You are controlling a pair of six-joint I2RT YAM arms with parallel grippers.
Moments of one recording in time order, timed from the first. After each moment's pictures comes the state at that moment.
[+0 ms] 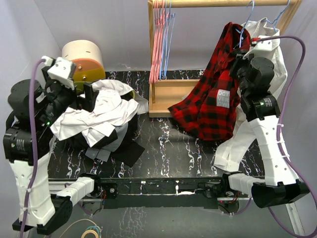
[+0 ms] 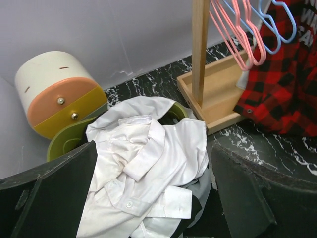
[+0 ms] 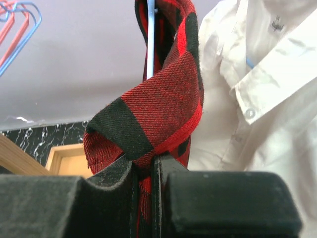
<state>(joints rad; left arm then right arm) -0.15 1.04 1.85 -1.02 0.22 0.21 0.14 1.15 1.45 -0.34 0.25 0.09</state>
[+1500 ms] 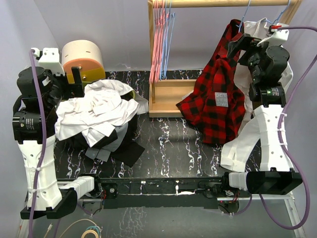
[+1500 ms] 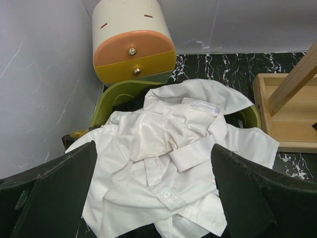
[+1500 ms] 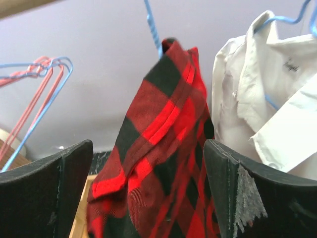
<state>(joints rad) 0.00 1.11 1.83 -1.02 -0.10 0.07 -0.06 1.28 1.57 -0.21 -0.06 0.25</state>
